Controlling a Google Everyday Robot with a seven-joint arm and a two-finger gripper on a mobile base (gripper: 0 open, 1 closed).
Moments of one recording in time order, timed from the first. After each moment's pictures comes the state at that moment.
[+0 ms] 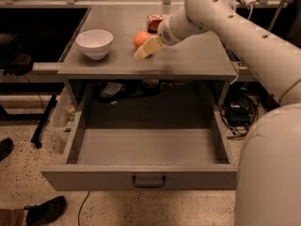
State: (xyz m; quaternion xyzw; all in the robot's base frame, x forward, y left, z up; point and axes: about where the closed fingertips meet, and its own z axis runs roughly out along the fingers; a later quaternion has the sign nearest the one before) arm 0.793 -0.025 0.878 -0.43 0.79 0.11 0.42
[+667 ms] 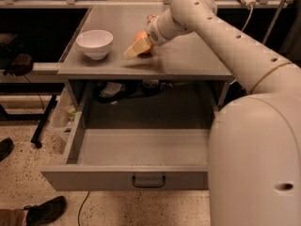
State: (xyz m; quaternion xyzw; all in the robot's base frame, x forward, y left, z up) arm 0.822 0.014 0.860 -0.42 0.80 0.14 0.41
